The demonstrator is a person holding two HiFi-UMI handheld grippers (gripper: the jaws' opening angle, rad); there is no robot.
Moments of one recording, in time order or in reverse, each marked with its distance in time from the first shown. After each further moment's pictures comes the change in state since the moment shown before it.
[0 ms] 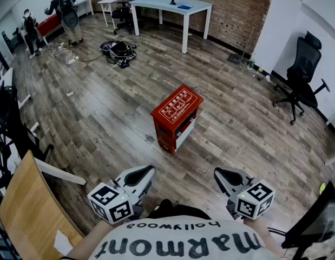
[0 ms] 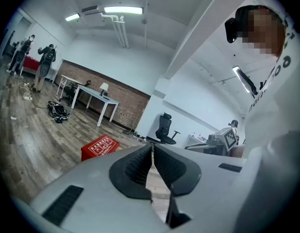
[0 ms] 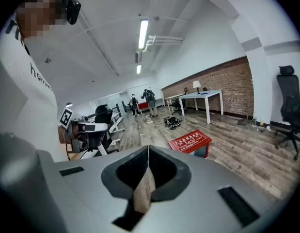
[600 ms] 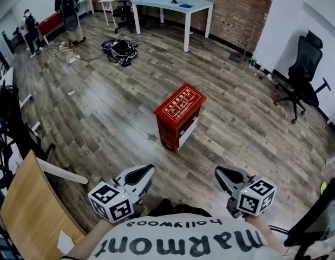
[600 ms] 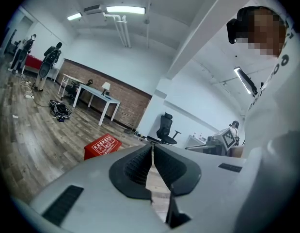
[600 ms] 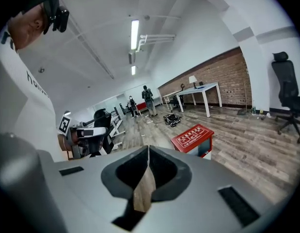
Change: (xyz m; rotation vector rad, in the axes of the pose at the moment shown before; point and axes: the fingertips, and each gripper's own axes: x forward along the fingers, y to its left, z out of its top) left arm -0.014 0.014 -0.002 -0.015 0.009 0.006; right arm 0.013 0.007 -0.008 0.114 -0.001 0.013
